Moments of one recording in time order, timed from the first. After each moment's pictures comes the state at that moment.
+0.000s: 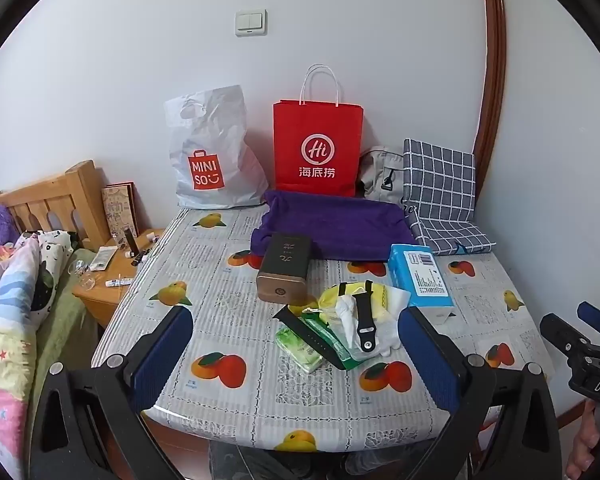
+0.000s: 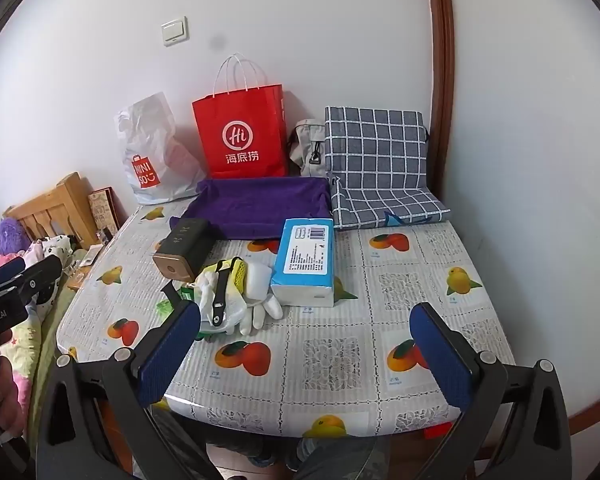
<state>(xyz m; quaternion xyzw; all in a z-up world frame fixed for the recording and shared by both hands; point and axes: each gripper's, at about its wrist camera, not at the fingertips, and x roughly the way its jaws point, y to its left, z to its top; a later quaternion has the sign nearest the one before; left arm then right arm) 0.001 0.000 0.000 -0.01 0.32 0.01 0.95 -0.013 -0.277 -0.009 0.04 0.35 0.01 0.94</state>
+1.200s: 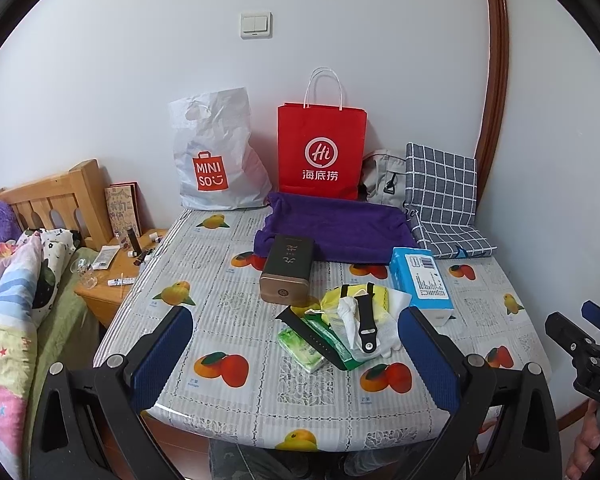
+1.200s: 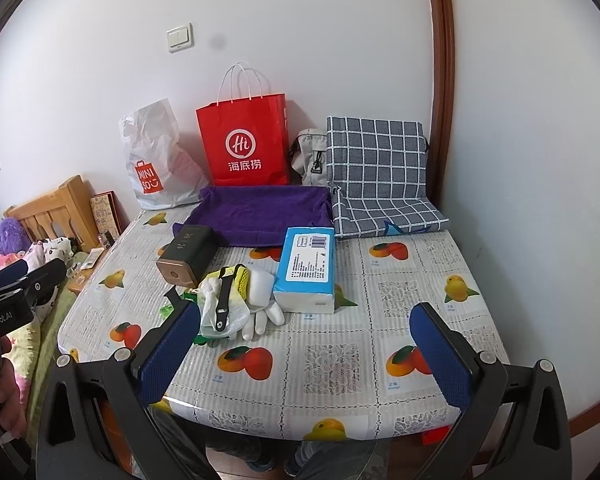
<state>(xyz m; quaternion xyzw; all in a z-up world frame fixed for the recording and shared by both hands) -0.005 0.005 0.004 -0.01 0.31 0.00 0.95 -0.020 -0.276 -0.004 0.04 0.34 0.01 0.94</state>
